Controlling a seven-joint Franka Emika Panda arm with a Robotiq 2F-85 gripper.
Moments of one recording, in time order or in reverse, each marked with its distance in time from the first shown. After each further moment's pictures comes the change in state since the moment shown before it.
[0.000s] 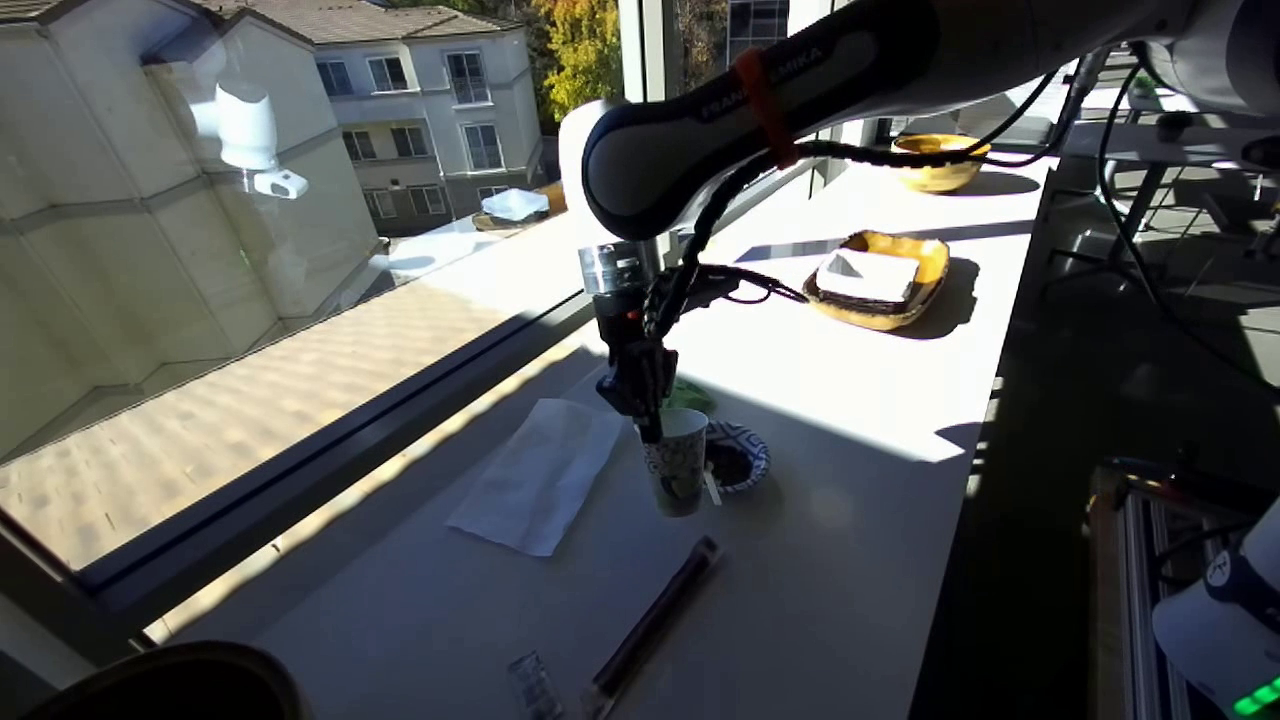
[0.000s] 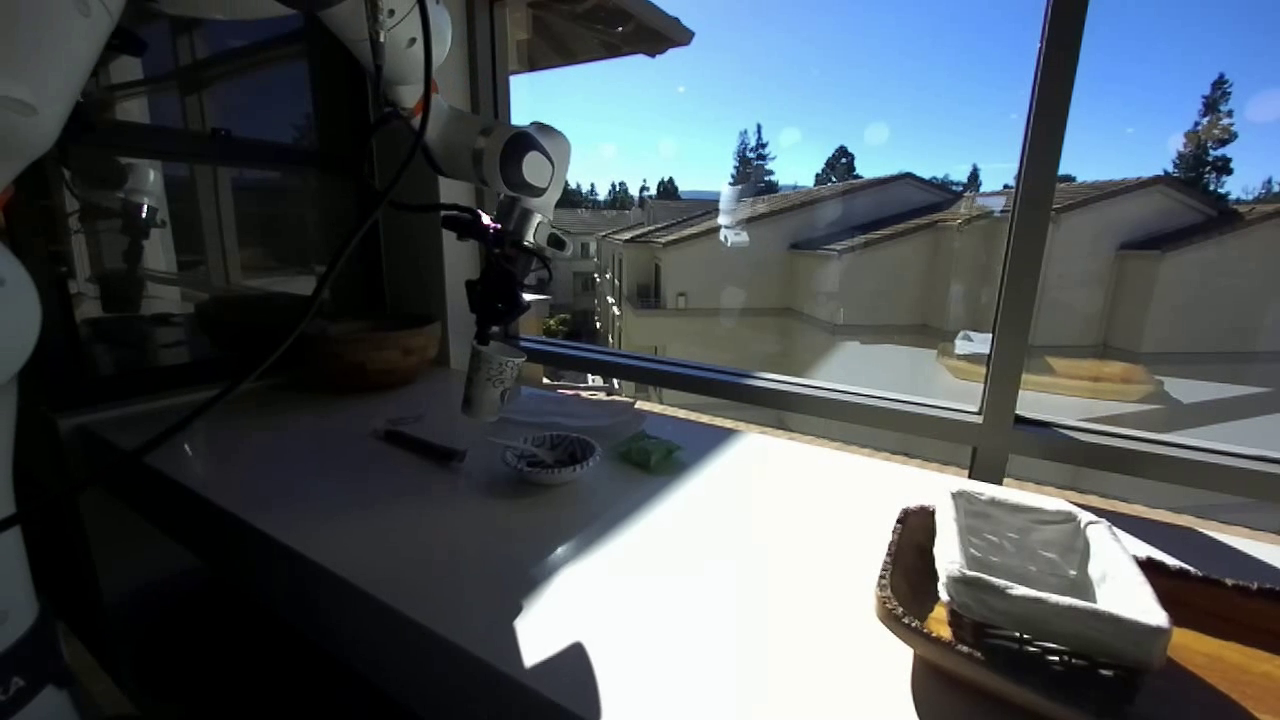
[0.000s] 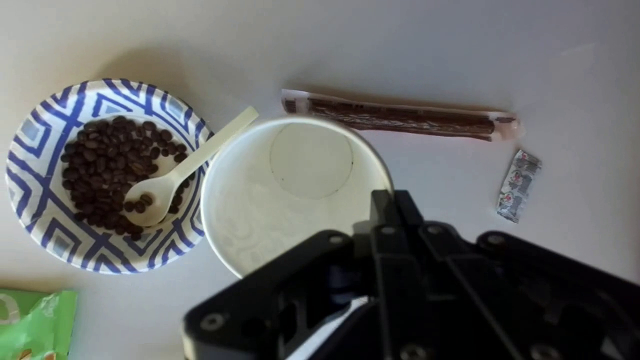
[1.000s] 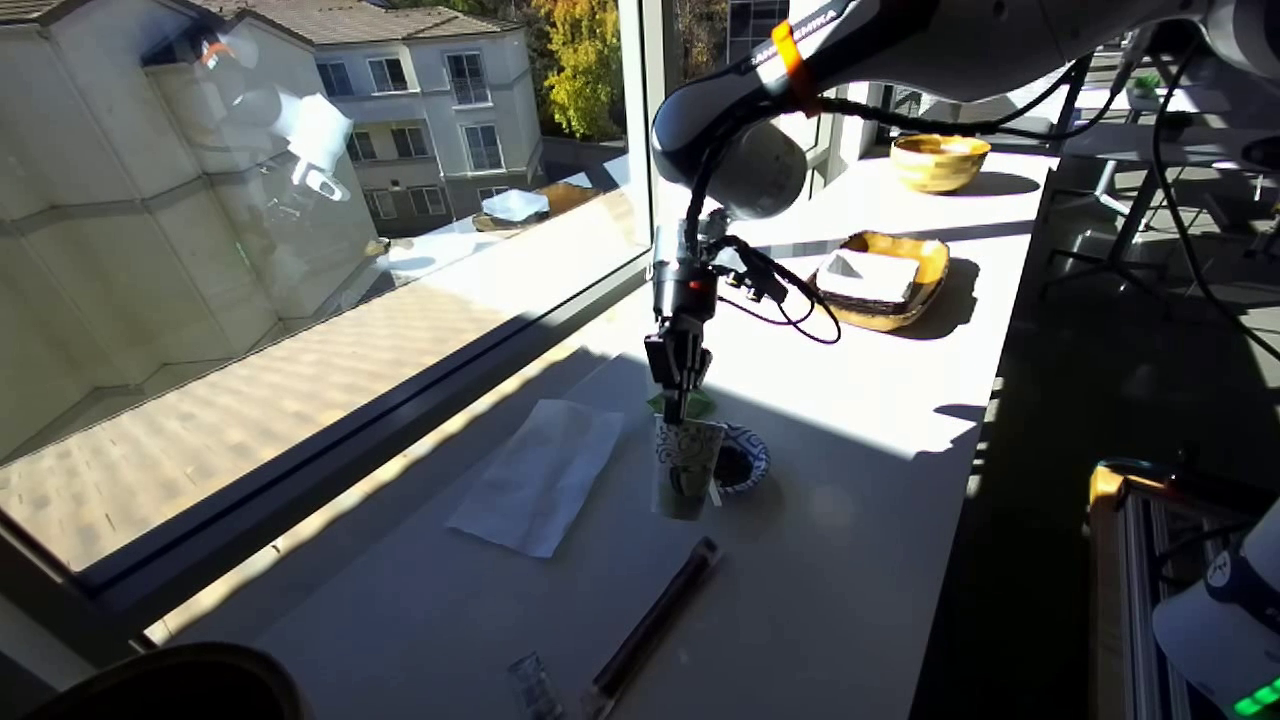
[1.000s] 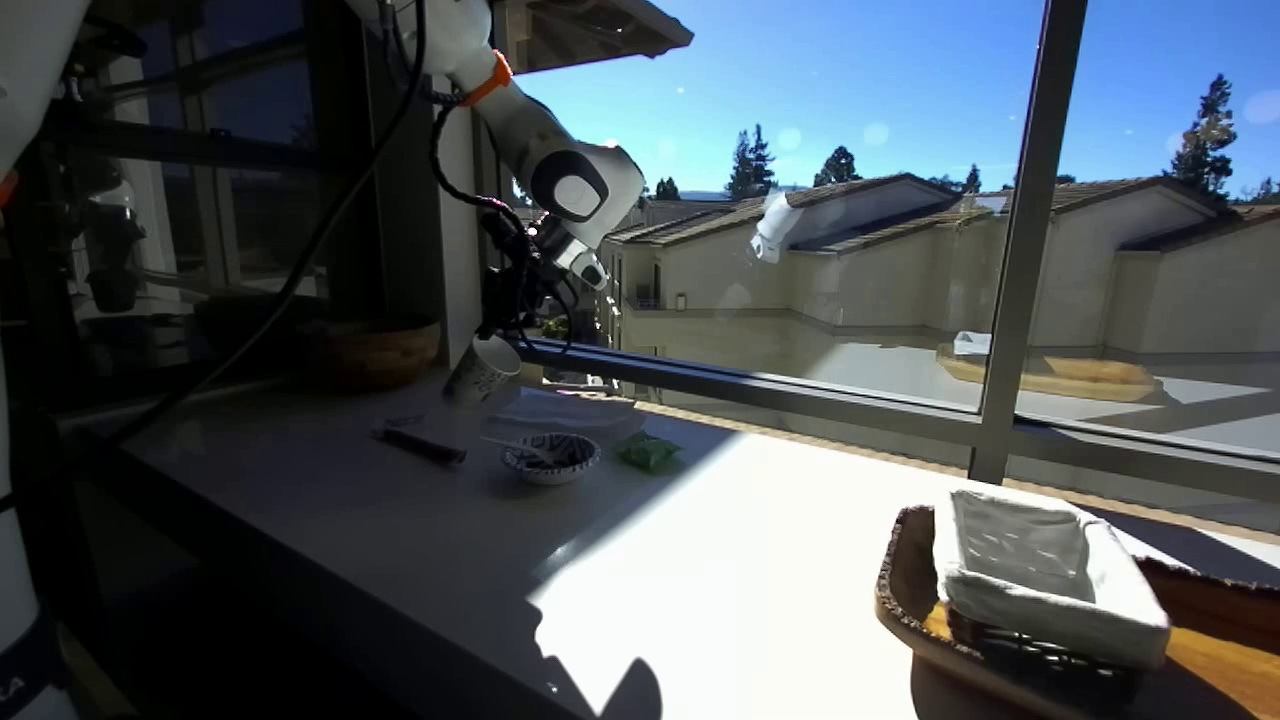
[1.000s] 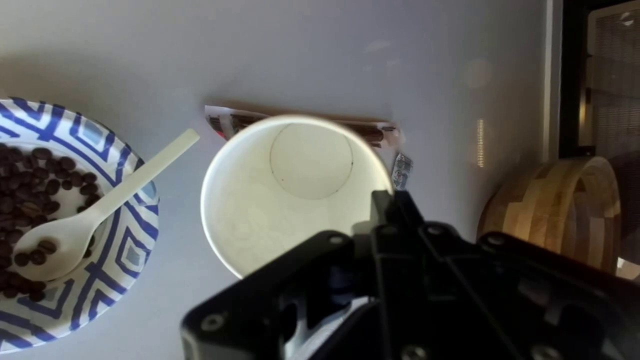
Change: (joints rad) arm -0.137 -0.080 -0.062 -0.181 0.451 -0.021 -0.410
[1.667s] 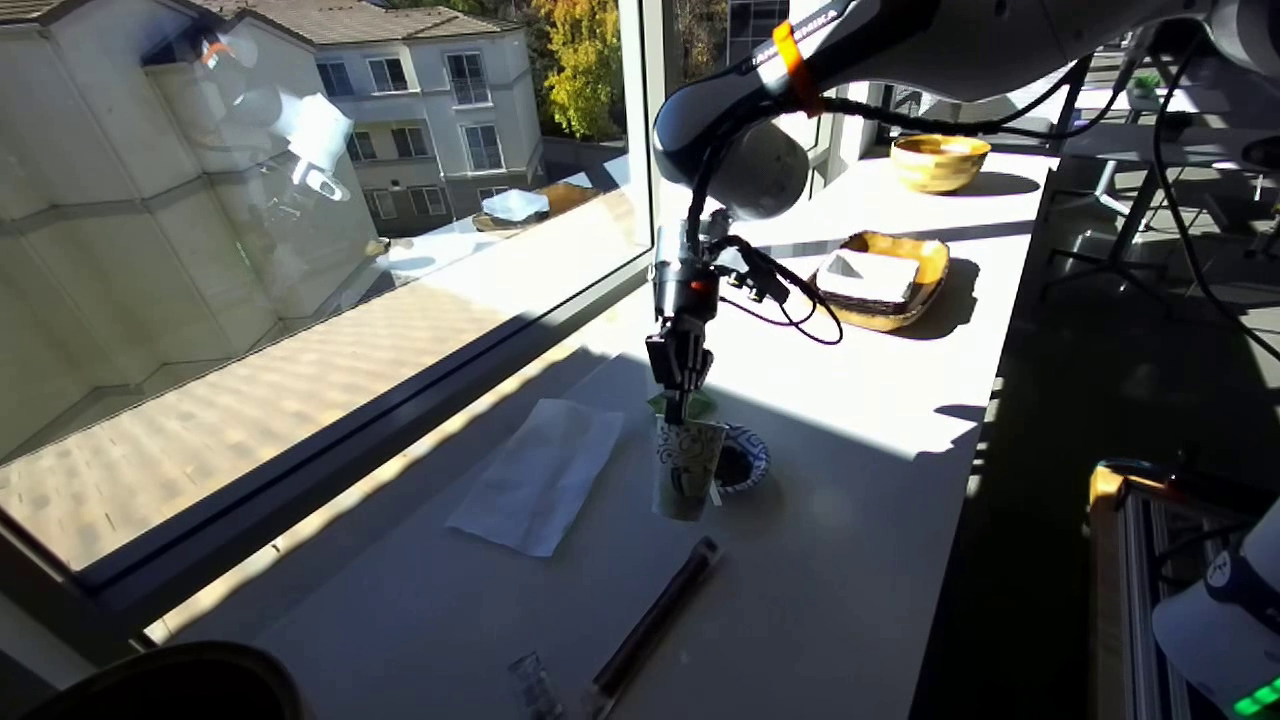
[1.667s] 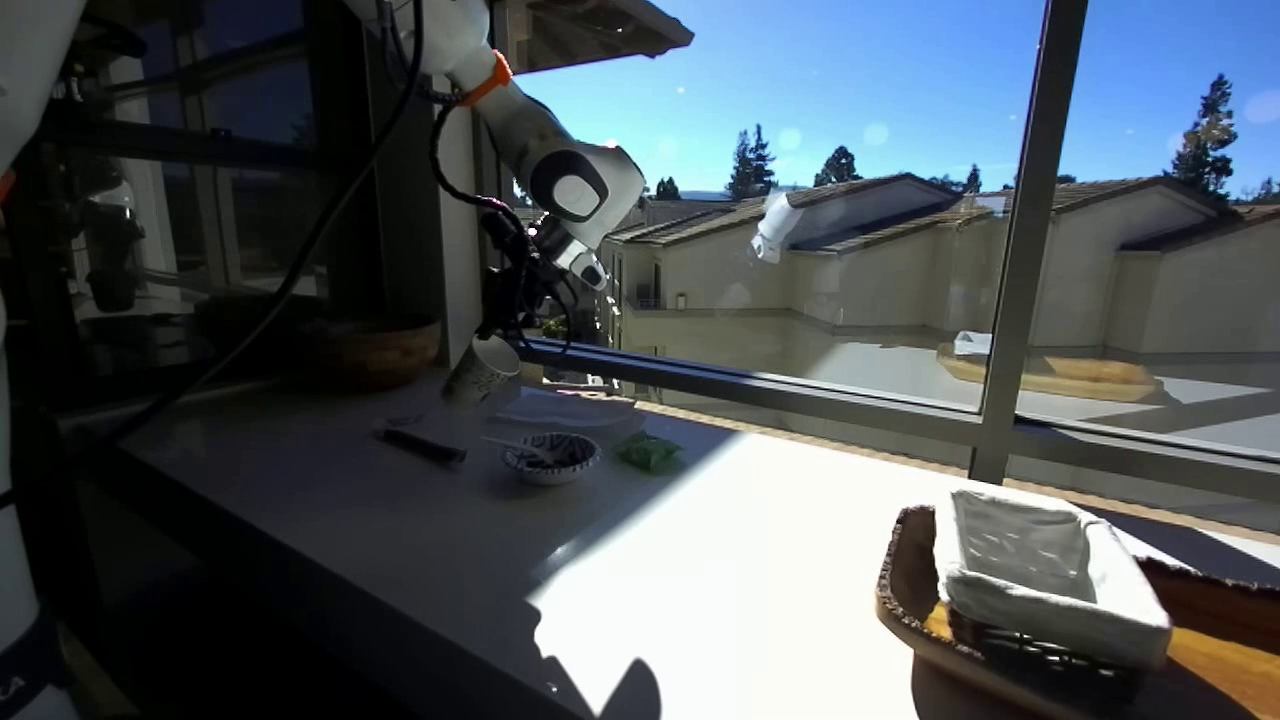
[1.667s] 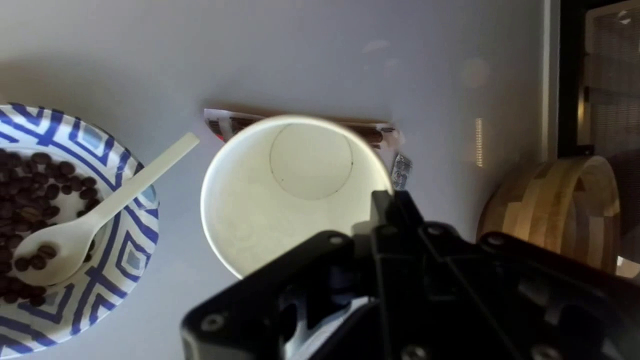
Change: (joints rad) arm 0.022 -0.004 -0.026 -0.008 0.011 -0.002 -0.004
